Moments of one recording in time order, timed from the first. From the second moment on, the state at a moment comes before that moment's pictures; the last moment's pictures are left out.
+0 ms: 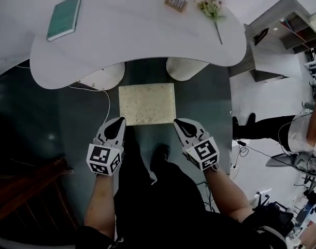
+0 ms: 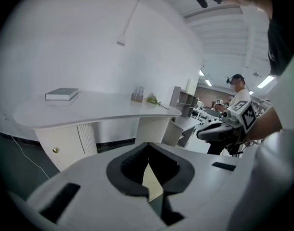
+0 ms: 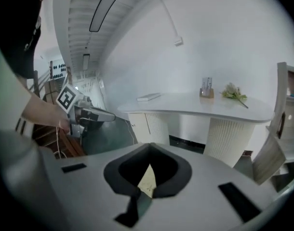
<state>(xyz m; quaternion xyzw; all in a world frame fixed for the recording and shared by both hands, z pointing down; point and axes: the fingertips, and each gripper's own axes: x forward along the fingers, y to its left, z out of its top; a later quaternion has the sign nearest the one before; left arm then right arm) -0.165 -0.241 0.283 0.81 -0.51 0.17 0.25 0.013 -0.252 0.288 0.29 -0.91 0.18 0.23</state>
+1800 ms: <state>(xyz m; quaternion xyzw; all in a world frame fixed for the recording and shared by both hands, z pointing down) -0.188 -0.099 0.031 0.78 -0.60 0.12 0.12 0.003 -0.120 0.008 0.31 -0.94 0.06 0.11</state>
